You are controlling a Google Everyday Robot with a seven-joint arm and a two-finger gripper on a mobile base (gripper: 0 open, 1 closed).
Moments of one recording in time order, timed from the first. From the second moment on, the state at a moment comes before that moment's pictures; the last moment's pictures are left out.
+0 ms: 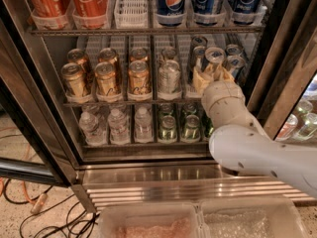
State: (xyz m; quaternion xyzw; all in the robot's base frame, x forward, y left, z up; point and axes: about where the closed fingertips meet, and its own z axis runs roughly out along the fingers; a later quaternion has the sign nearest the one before) arm 0.638 -0.158 0.897 -0.03 0.69 0.01 0.72
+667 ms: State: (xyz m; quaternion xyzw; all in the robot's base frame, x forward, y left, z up) arm 0.589 -0.174 0.875 -0.02 0.73 -0.02 0.68
